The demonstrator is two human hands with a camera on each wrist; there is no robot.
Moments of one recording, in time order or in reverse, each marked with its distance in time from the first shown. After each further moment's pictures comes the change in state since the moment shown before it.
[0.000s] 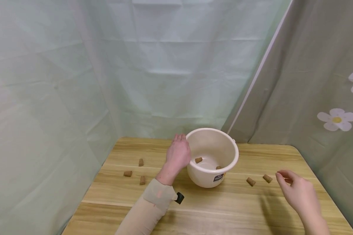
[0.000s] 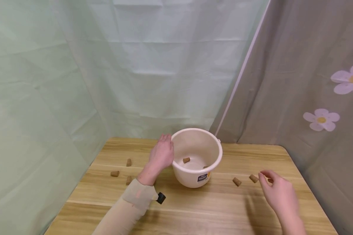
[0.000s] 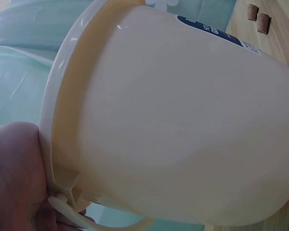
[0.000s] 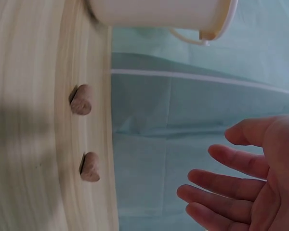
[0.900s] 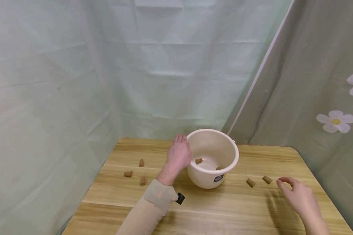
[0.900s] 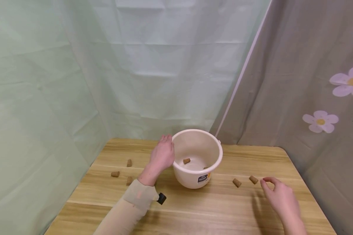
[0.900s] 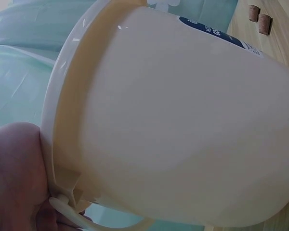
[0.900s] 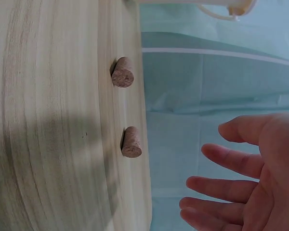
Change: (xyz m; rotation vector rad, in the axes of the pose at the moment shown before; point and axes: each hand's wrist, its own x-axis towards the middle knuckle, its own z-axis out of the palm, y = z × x) left_hand 0.004 -0.001 0.004 0.103 0.000 0.062; right_hand 0.017 0.040 0.010 -0.023 -0.293 0.112
